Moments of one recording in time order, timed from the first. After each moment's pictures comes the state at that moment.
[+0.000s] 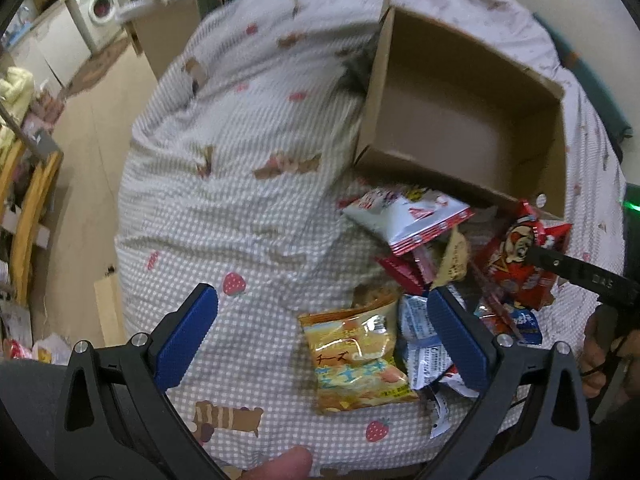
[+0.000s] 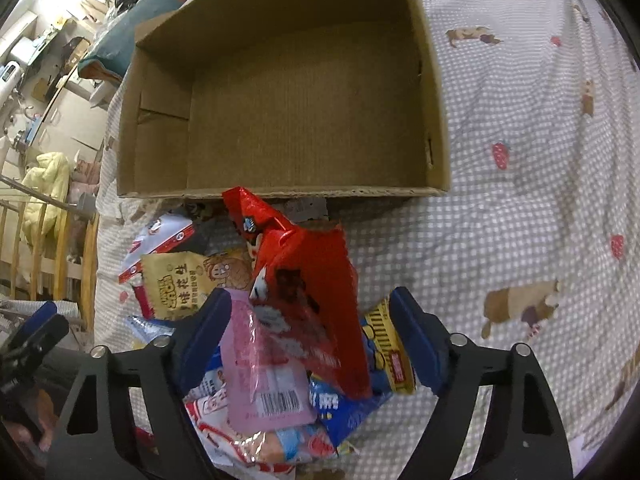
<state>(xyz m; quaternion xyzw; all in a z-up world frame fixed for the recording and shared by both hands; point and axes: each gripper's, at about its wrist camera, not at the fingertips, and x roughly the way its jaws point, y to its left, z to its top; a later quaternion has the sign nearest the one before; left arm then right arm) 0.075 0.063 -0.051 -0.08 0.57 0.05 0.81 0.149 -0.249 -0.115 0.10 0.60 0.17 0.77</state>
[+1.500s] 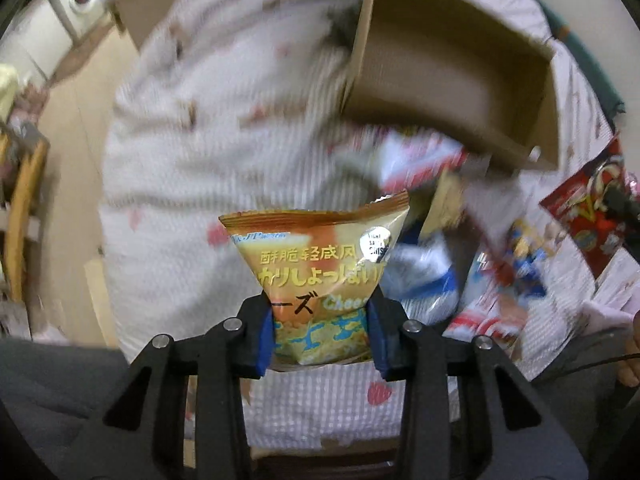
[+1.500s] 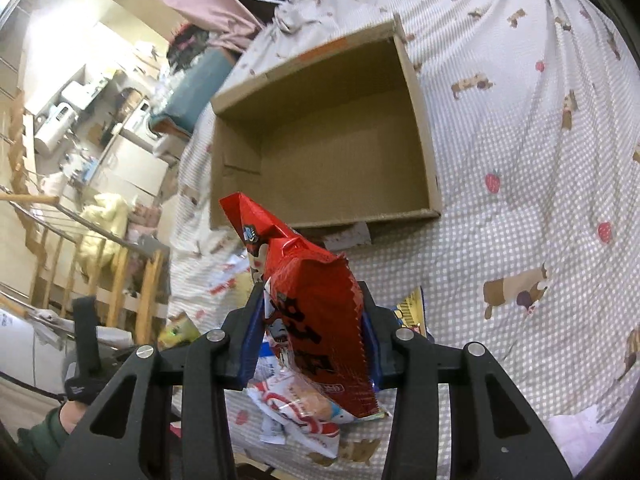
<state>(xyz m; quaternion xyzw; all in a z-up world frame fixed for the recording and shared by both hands) 0.040 0.051 -0.057 -0.07 0.60 0.02 0.80 0.114 -0.288 -0.045 0.20 0.50 0.24 0.81</state>
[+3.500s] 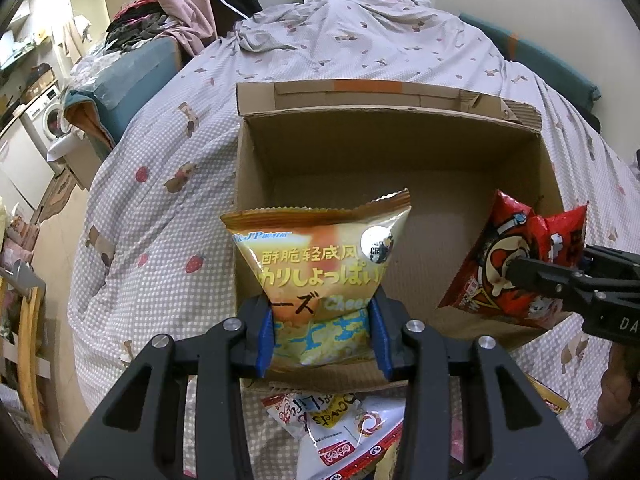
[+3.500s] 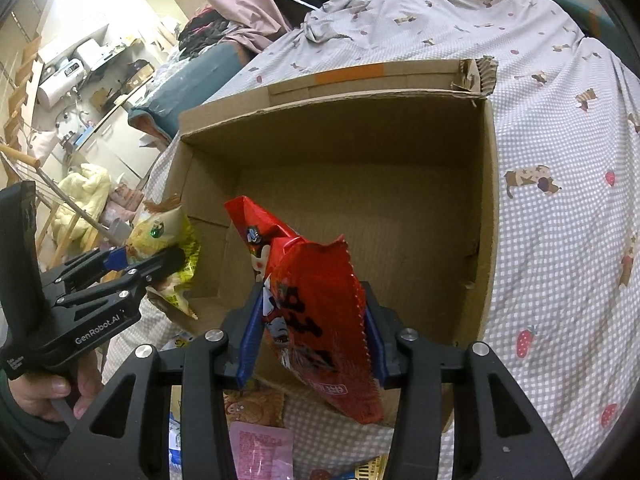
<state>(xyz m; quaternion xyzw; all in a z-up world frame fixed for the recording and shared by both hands) 0.216 -0.031 -0.061 0.03 0.45 -0.03 0.89 0.230 -0.236 -0.087 0.09 0.47 0.25 0.84</state>
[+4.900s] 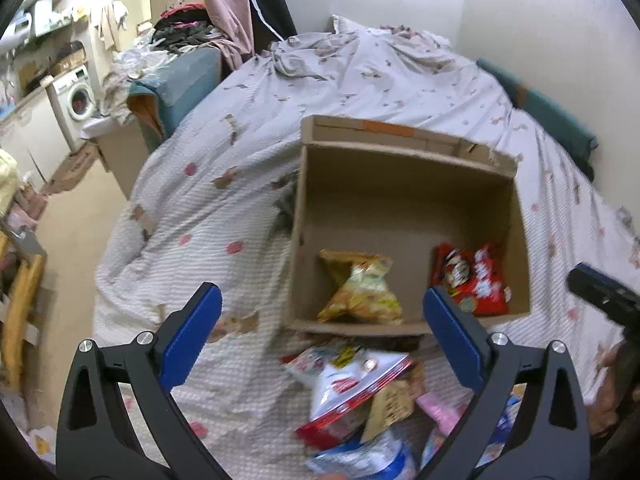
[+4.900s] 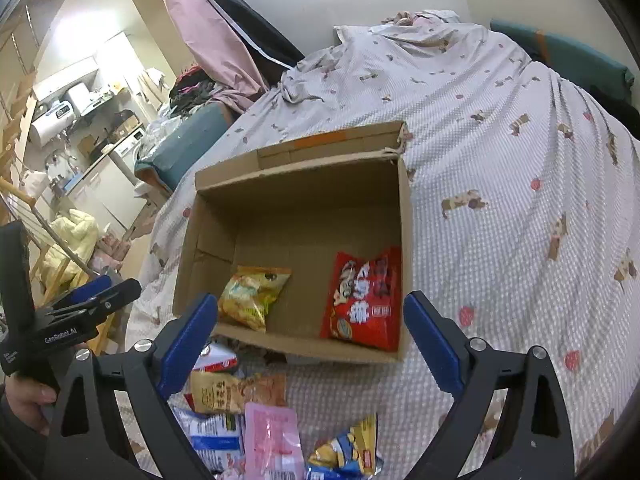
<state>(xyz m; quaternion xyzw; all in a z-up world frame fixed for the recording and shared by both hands) 0.148 -0.002 -0.009 -0.02 0.41 0.01 0.91 0.154 -0.277 -0.033 0.12 0.39 0.19 0.89</state>
